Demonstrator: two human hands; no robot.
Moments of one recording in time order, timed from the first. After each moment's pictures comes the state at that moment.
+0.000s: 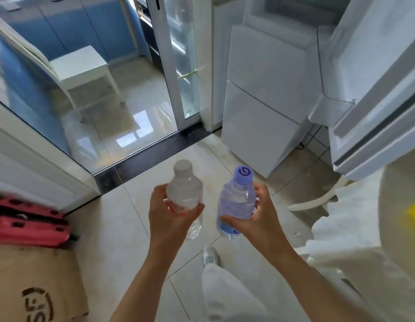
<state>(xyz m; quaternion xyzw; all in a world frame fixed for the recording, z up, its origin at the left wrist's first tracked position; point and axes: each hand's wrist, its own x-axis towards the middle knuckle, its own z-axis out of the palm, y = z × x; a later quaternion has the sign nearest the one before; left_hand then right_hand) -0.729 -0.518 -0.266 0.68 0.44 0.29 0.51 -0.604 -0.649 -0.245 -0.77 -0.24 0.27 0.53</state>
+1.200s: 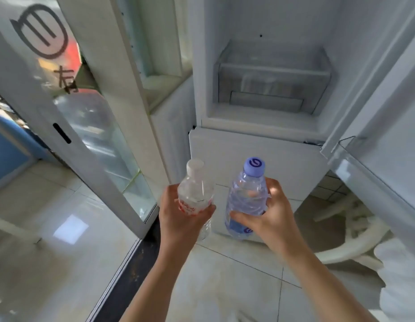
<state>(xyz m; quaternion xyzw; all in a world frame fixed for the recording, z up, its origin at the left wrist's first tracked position) -0.302 -0.091 -0.204 0.77 0.19 0.19 0.59 -0.283 -0.272 -0.159 -0.78 -0.10 0.01 0.62</state>
